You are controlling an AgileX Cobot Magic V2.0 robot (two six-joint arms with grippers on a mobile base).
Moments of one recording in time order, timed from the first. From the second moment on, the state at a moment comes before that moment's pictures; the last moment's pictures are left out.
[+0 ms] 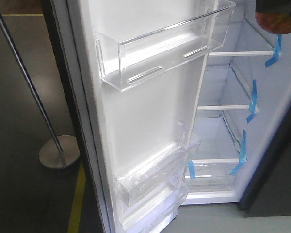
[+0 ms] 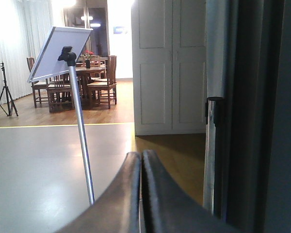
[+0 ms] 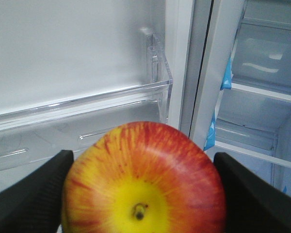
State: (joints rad) left arm 0.05 -0.01 0.02 -0.12 -0.03 0.05; right arm -0.02 1.33 -1.69 0.46 1.04 -0.36
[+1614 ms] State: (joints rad) left arm 0.05 -0.01 0.02 -0.12 -0.03 0.05; right arm -0.02 1.33 -1.69 0.46 1.04 -0.36
